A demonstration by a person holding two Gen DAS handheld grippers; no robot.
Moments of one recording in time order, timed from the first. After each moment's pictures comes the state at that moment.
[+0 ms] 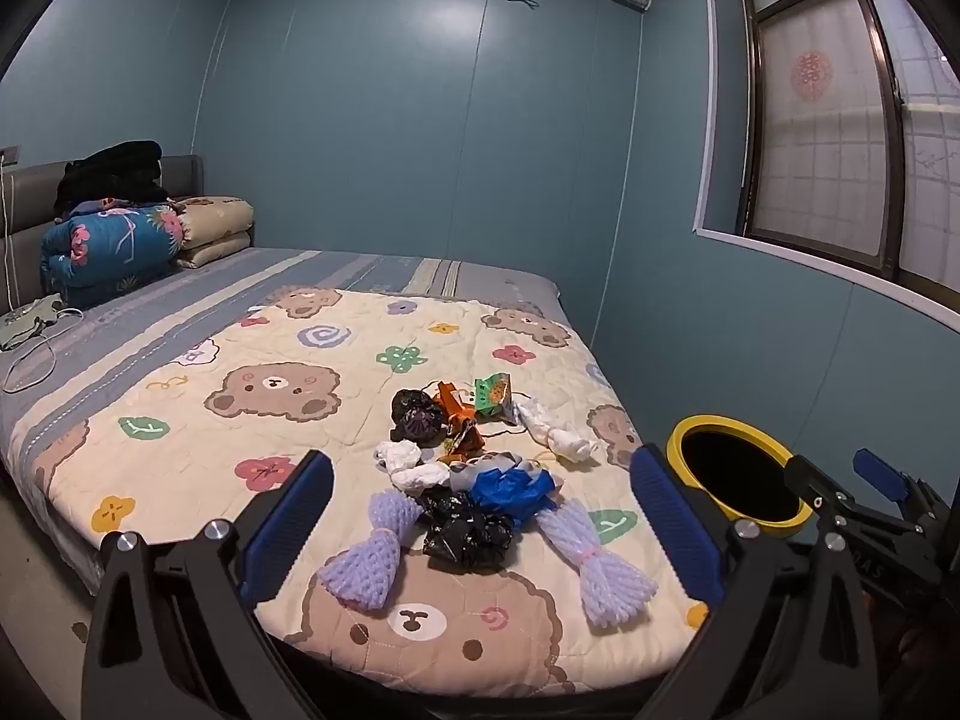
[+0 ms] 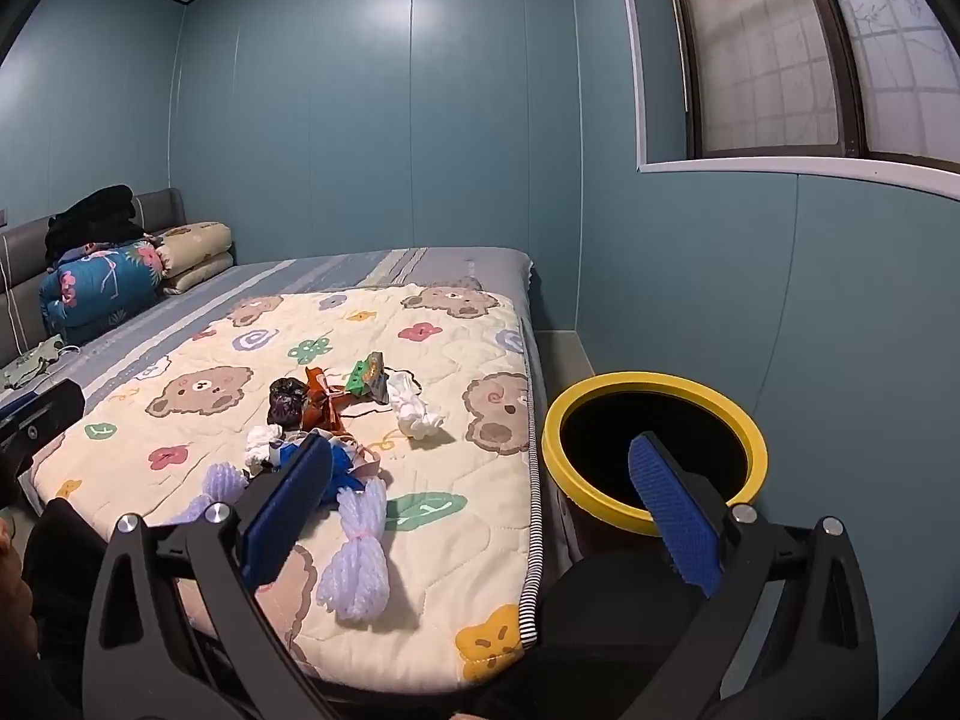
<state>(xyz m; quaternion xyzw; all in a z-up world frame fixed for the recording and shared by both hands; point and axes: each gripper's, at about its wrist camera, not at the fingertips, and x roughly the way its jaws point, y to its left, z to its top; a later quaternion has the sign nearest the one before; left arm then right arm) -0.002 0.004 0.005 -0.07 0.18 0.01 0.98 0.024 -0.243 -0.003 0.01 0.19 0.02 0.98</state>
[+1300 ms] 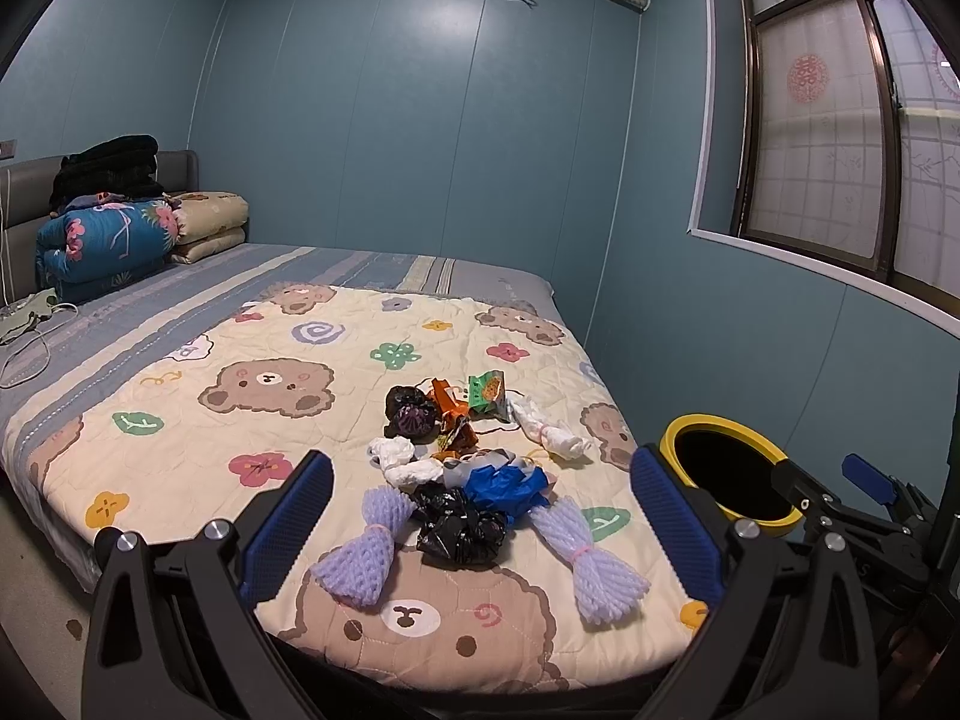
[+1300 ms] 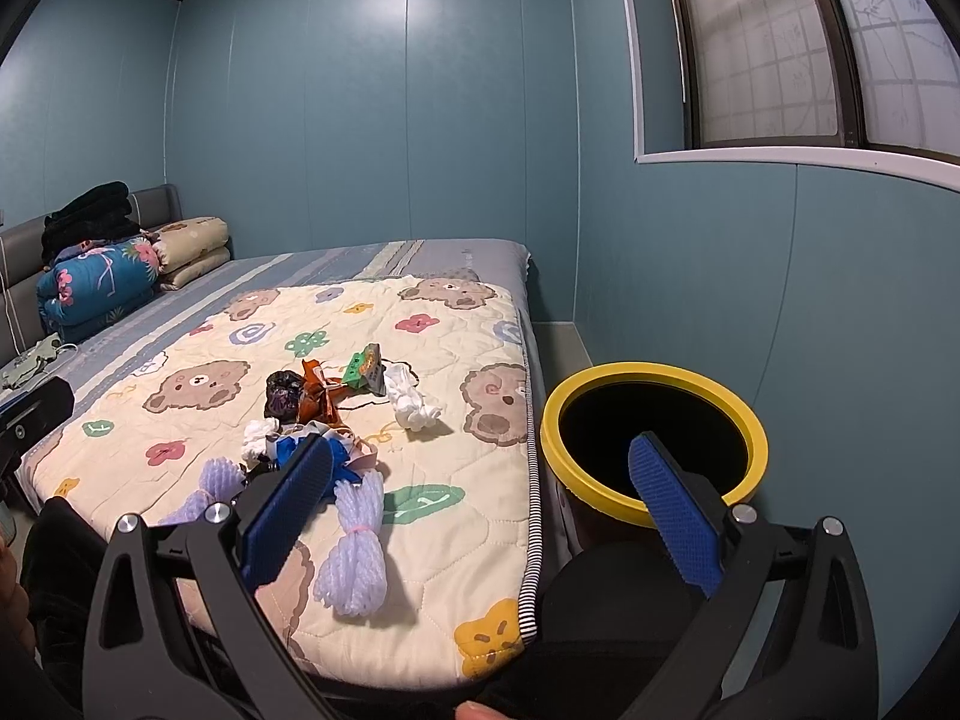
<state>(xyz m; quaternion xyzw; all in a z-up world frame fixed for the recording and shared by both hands) -0.003 0.000 0.005 -0.08 0.19 0.01 0.98 0.026 -0.243 -0.010 0.01 0.20 0.02 0.98</state>
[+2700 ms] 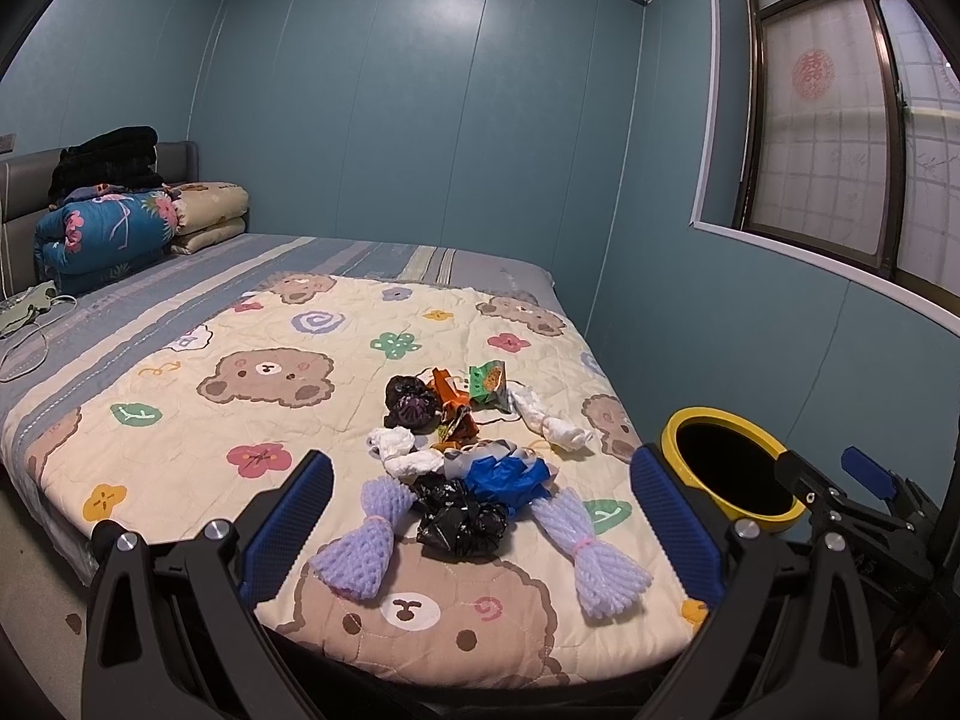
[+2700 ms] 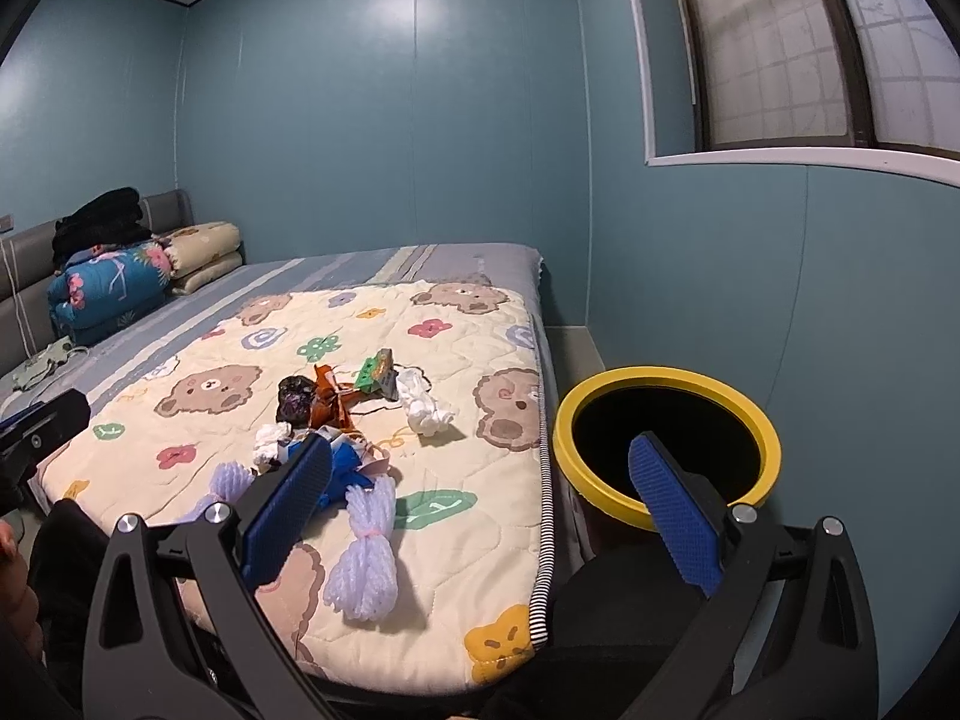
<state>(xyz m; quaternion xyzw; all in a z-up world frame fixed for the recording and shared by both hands) 0.000 0.005 -0.001 -0.08 0.20 0.01 0.98 0.028 -0.241 -0.007 0.01 0.20 0.04 0.98</state>
